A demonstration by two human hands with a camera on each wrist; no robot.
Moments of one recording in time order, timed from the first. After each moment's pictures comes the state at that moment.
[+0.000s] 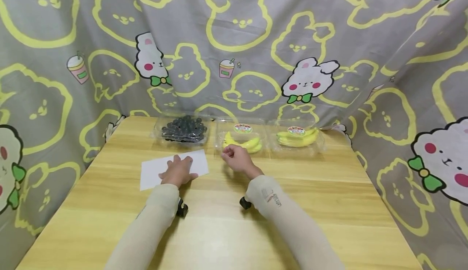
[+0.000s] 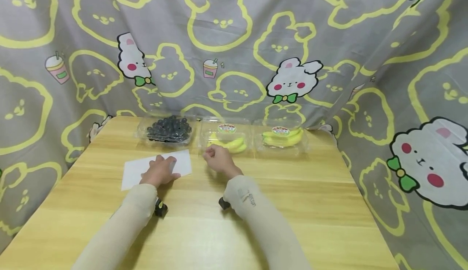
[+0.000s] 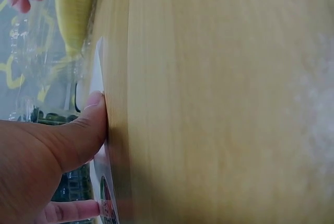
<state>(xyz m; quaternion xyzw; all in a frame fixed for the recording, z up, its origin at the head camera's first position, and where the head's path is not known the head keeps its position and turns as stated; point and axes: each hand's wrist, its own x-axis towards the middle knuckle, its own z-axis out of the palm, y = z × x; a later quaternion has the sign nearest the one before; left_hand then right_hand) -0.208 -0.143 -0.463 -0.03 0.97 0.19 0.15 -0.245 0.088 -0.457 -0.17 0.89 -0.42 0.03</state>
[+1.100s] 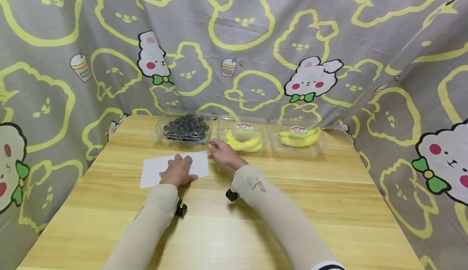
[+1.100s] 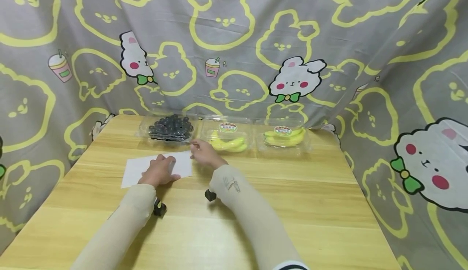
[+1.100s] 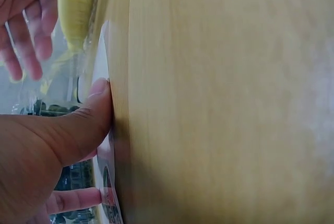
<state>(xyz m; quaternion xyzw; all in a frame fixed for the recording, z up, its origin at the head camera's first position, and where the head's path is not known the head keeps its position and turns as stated) -0.204 -0.151 -0.462 -0.01 0.97 0.18 0.16 -0.261 0.042 -0.453 -0.18 0.81 -0.53 0.19</state>
